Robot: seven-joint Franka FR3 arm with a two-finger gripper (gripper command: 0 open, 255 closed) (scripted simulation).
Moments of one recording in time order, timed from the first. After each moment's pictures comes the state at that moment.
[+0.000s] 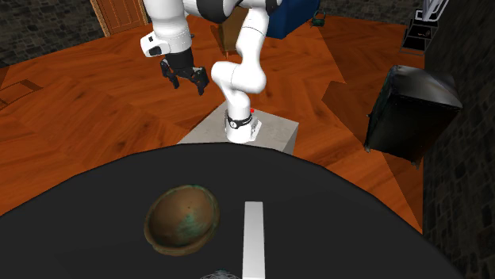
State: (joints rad) arm 0.01 -0.77 -0.01 -2.41 -0.11 1.46 -0.16
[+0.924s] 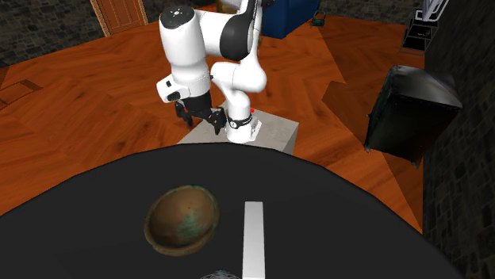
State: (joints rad) arm 0.09 -0.52 0.13 -2.42 0.02 1.76 0.00
